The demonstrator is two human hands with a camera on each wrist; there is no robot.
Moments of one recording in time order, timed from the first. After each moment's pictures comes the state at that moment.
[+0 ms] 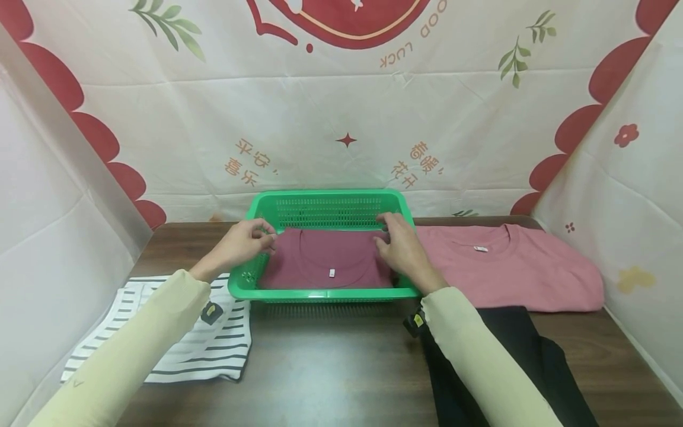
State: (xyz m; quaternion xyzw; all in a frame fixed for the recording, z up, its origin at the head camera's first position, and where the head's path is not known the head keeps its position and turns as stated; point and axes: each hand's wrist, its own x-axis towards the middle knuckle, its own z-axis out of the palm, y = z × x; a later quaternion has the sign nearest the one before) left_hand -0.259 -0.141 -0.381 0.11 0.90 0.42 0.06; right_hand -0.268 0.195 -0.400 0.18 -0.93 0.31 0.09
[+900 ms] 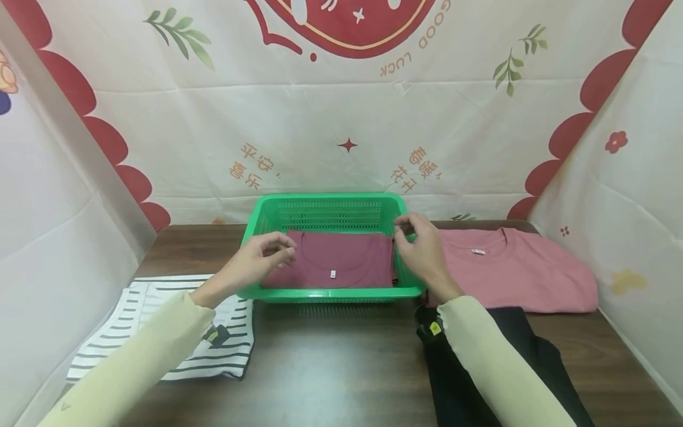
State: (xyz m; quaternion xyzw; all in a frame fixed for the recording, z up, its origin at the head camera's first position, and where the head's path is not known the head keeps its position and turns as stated) left_hand -0.211 -0.113 -0.370 0.20 0.83 0.51 0.05; right_hand -0.239 0.210 -0.386 0.17 -0.85 0.40 0.29
